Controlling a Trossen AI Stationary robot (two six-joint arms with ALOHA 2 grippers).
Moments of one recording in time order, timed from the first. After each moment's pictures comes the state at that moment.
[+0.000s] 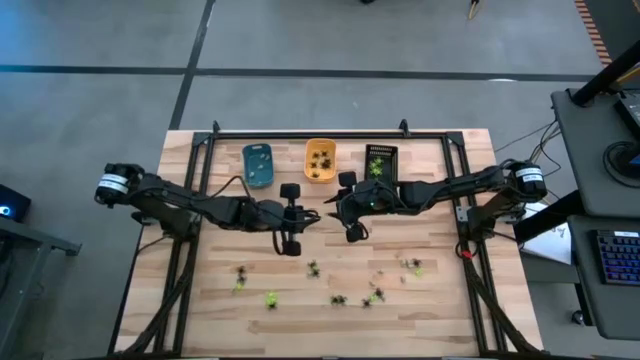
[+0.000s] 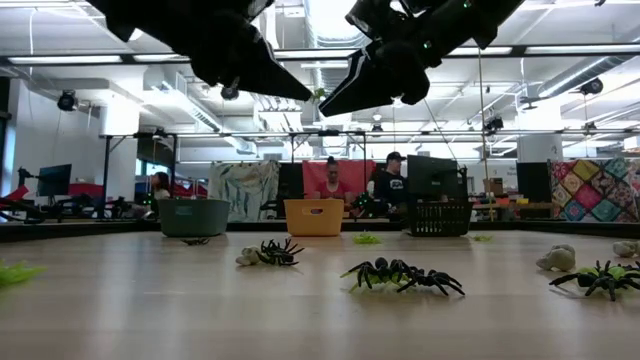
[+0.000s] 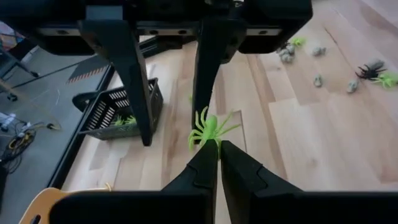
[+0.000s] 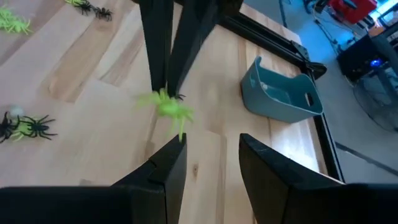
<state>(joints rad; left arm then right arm) -0.13 1.43 0.80 0.18 -0.32 0.25 -0.01 1.57 0.99 0.06 0.10 -0.45</state>
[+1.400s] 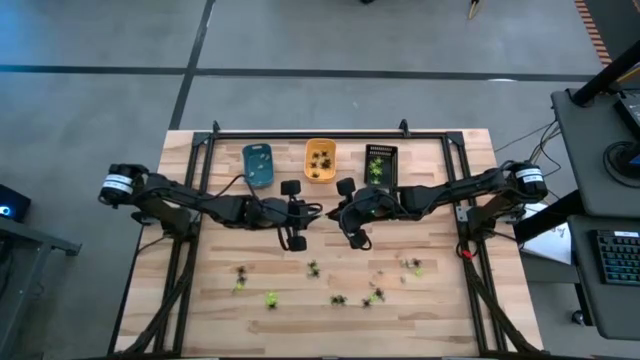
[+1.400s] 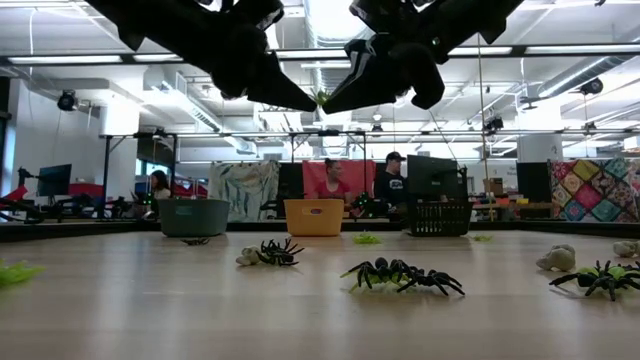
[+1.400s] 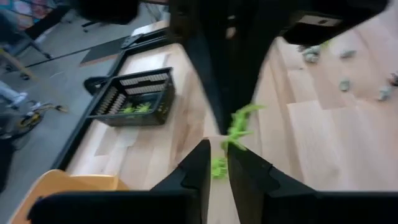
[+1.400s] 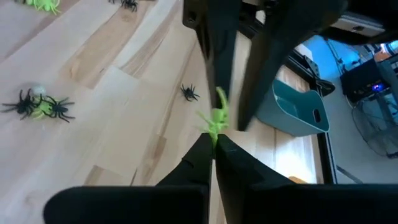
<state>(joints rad) -0.11 1.47 0.80 0.21 -0.36 0.19 0.04 1.57 0.99 0.04 0.11 -0.55</state>
